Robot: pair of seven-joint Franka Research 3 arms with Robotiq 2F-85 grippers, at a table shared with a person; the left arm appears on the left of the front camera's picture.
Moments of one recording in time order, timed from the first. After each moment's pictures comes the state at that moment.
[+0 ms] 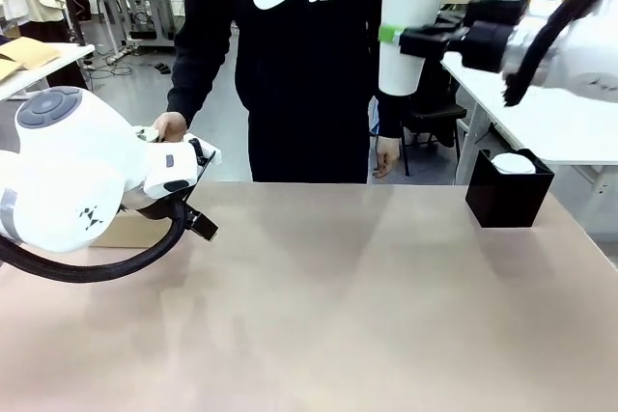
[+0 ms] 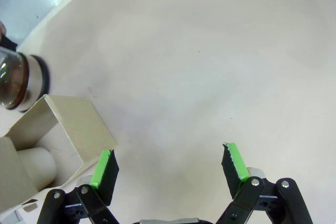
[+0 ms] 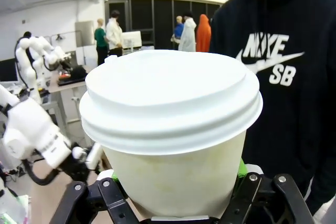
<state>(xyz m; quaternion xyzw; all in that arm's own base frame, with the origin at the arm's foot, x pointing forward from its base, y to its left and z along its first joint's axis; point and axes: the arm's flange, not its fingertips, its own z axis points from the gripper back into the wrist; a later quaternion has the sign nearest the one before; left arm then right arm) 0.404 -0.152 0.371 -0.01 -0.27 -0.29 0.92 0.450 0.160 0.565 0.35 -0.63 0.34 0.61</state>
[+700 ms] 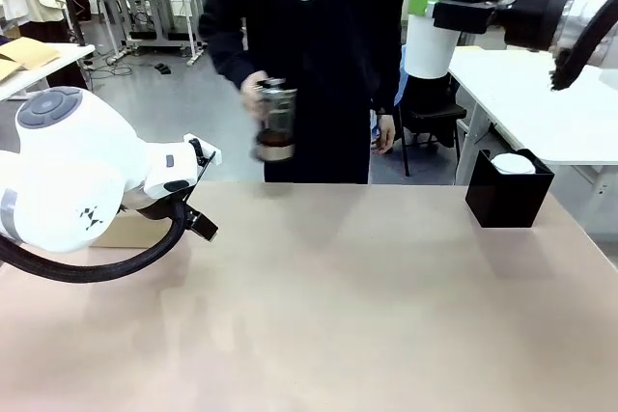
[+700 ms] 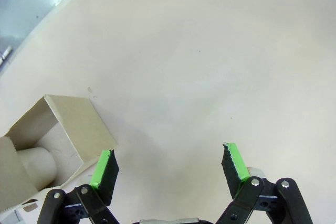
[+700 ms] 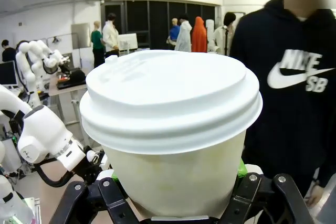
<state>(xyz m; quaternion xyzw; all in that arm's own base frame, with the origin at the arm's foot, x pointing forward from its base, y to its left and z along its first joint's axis) 0.404 -0.152 0.371 -0.01 -0.27 -0.29 0.92 0.413 0.140 0.594 0.35 -0.63 0.33 0.61</state>
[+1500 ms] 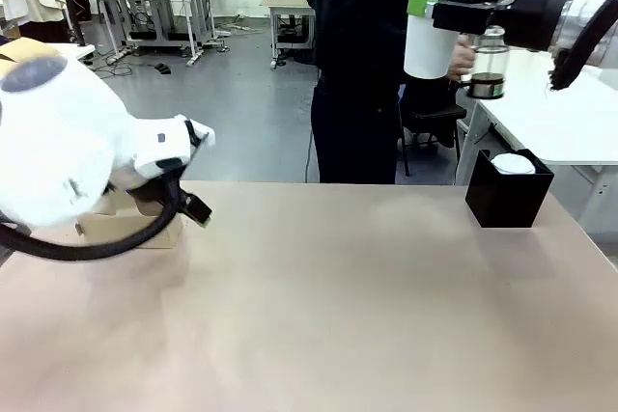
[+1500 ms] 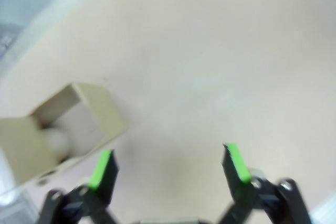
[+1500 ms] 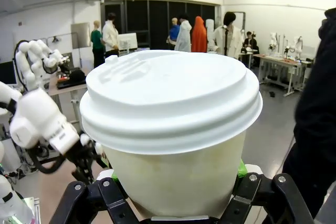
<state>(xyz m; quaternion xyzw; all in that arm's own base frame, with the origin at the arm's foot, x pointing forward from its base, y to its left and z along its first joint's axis) 0.396 -0.145 0.432 -0.02 -0.25 -0.26 0.93 0.414 0.139 0.595 0.34 -0.63 0.33 0.61</state>
